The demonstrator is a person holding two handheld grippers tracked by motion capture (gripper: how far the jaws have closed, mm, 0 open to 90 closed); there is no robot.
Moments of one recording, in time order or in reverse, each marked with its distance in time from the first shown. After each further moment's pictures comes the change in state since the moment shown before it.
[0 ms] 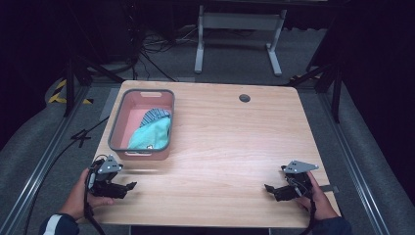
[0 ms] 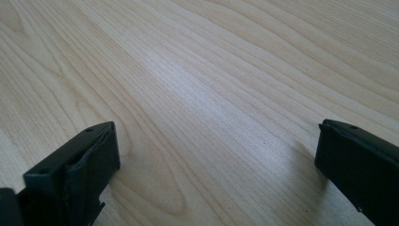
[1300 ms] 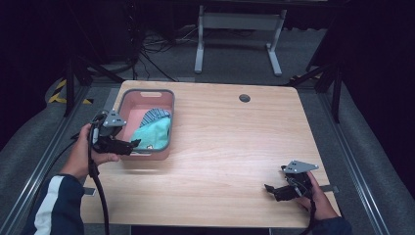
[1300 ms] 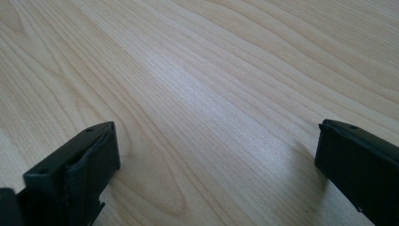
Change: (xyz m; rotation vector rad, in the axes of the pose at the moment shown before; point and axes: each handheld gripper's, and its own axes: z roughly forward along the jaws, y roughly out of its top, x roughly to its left) left arm 0.035 0.117 -0.028 -0.031 0.135 0.008; right arm 0.000 0.000 0.000 0.000 0.000 0.000
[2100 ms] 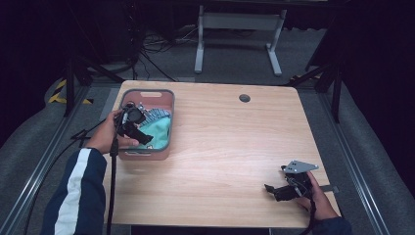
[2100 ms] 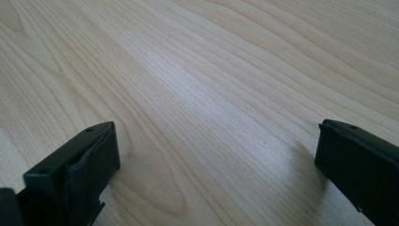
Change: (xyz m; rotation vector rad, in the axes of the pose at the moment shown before) left arm 0.015 0.036 0.083 0.324 -0.061 0.090; right arm 0.000 0.000 0.000 0.000 0.000 -0.001
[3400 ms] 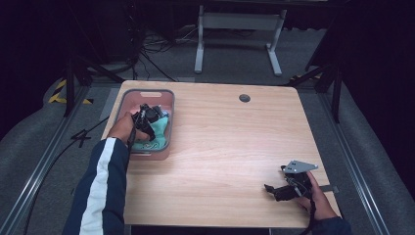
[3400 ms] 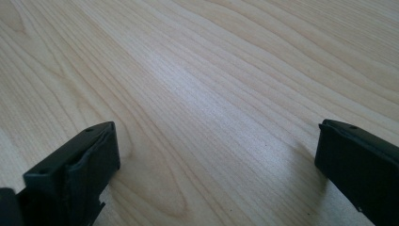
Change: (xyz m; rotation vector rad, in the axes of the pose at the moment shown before) left arm 0.019 0.030 0.069 0.272 -0.052 -0.012; right arm 0.000 0.001 0.001 0.001 0.003 -0.005
